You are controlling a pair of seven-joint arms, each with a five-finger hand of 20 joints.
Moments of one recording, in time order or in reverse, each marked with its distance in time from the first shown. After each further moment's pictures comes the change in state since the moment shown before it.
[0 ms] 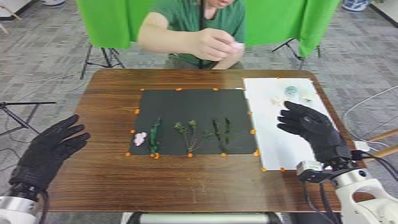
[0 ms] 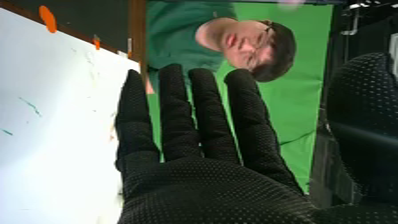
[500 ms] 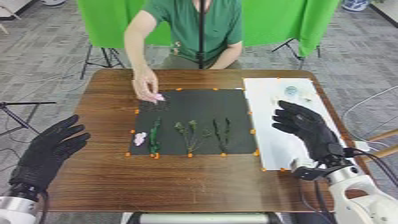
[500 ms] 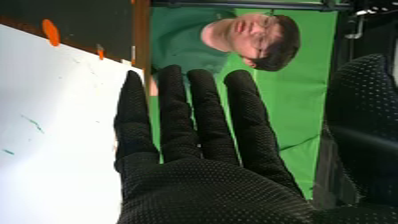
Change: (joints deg) left arm 0.0 -0.1 0.0 0.0 0.0 0.0 0.0; right arm 1.3 1.6 -2.8 0.0 -0.2 2.6 1.1
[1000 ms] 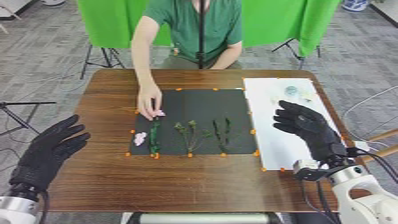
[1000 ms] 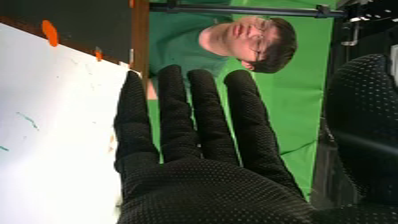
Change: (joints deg) left arm 0.0 0.0 0.0 0.0 0.0 0.0 0.0; right arm 0.0 -0.4 1.4 0.1 0.0 -2.7 0.0
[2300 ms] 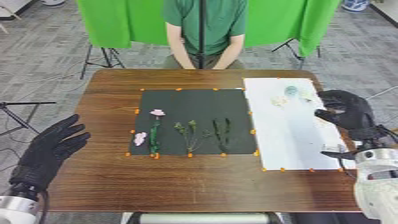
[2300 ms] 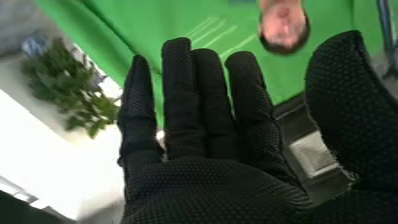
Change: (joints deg) left arm 0.0 0.4 0.0 0.0 0.0 0.0 0.2; right arm 5.1 13.8 -1.3 7.8 -49.0 26.1 0.4
